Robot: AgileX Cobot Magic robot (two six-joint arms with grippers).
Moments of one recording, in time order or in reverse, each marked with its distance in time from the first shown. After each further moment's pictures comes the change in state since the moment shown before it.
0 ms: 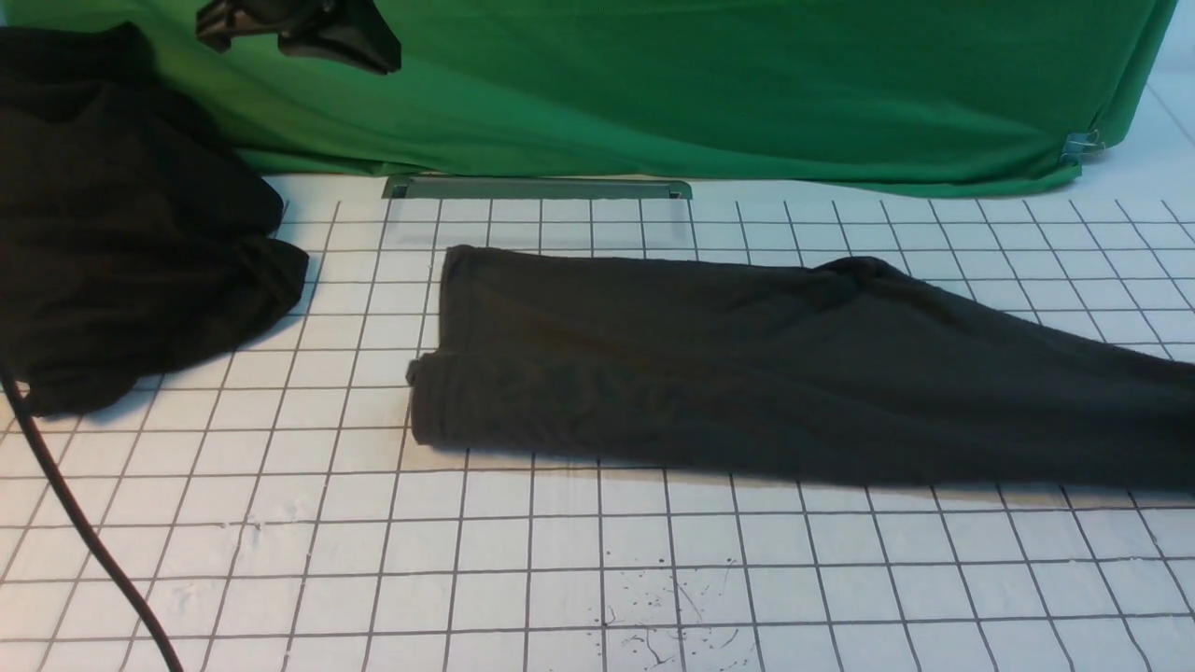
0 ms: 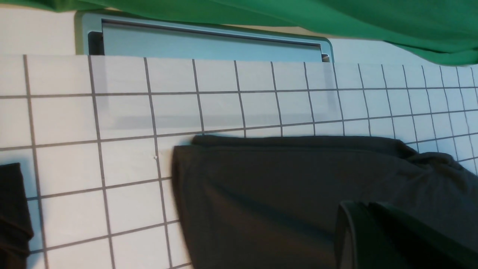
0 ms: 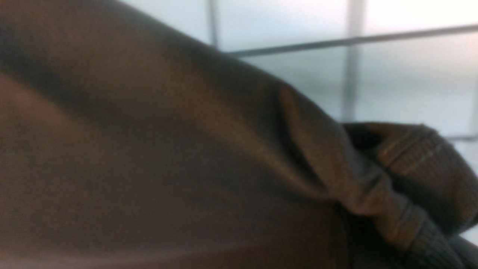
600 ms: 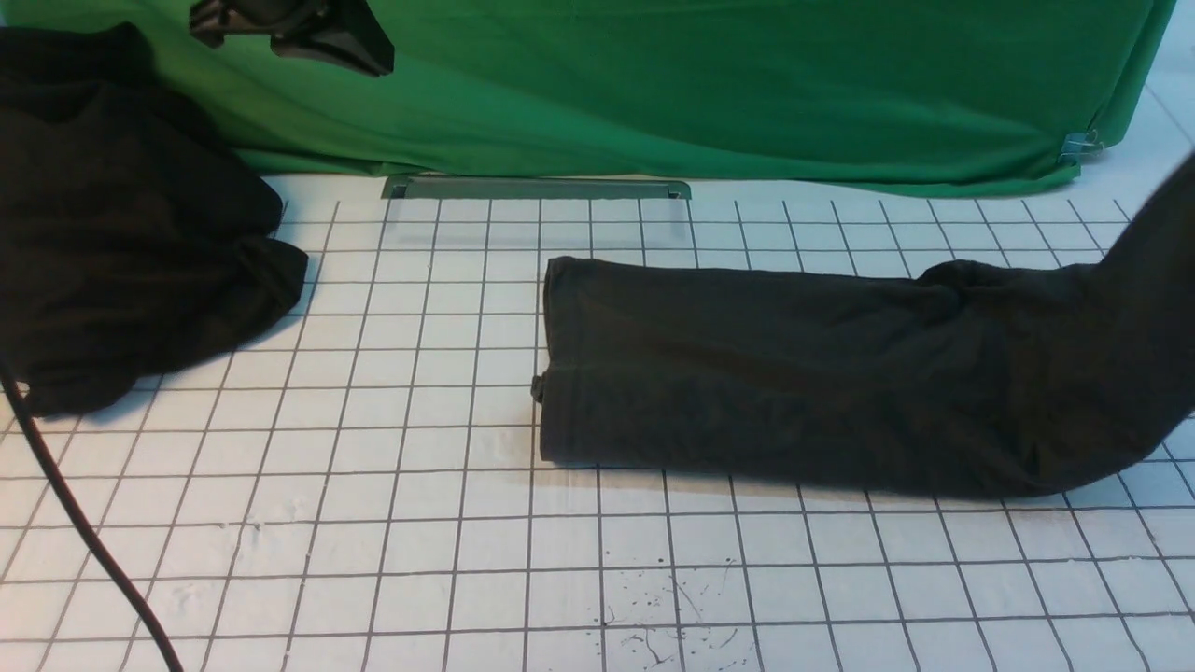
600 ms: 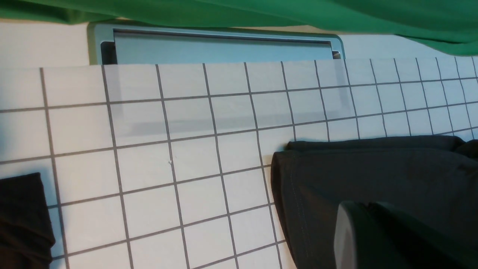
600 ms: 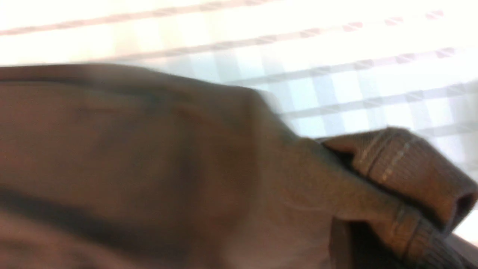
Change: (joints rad) right arm 0.426 -0.303 -0.199 -0.091 0.128 0.402; left arm 0.000 0.000 0.000 0.018 0.000 0.037
